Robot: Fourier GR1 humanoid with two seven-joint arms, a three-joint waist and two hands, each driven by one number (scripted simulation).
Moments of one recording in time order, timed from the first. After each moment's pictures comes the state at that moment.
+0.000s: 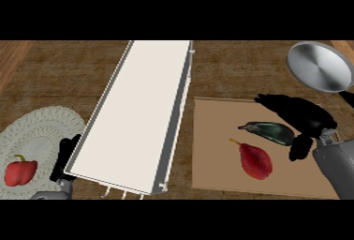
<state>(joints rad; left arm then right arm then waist) -0.01 0.21 -0.07 -1.40 -0.04 -0.06 0.07 -0.36 -0.51 0.21 -1.38 0.89 0.55 -0.06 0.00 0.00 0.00</state>
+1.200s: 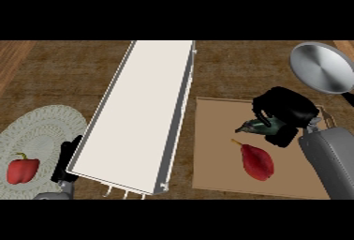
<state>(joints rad) 0.00 0.18 -0.04 -1.41 -0.09 -0.10 0.05 -0.45 -0.43 0.19 -1.29 1.02 0.42 -0.39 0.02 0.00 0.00</state>
